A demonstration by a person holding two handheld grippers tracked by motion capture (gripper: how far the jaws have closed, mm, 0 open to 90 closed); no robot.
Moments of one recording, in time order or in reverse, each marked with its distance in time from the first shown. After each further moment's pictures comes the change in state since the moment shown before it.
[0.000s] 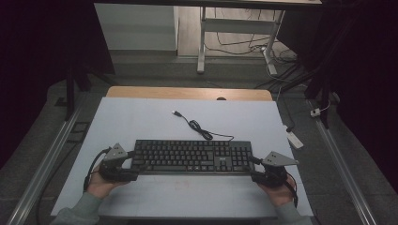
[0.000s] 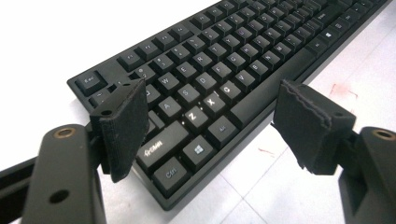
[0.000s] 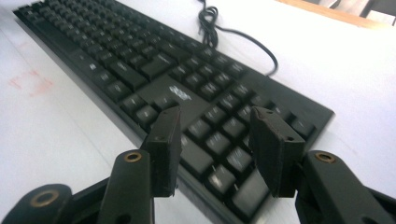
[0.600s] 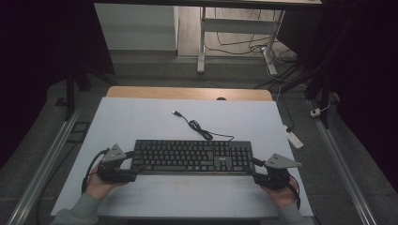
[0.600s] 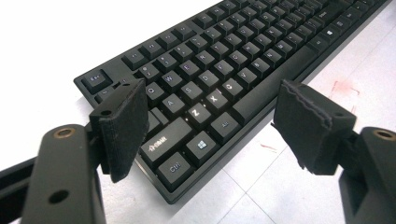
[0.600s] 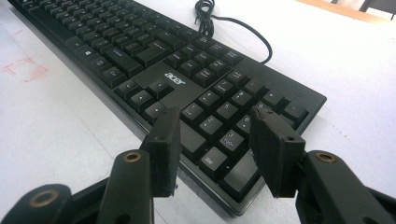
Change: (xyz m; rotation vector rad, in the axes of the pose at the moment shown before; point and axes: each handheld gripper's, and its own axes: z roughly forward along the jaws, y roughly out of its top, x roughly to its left) left arm 0.001 -0.001 -0.002 -0.004 0.009 0.007; right arm -0.002 -0.006 -0.003 0.006 0.000 -0.010
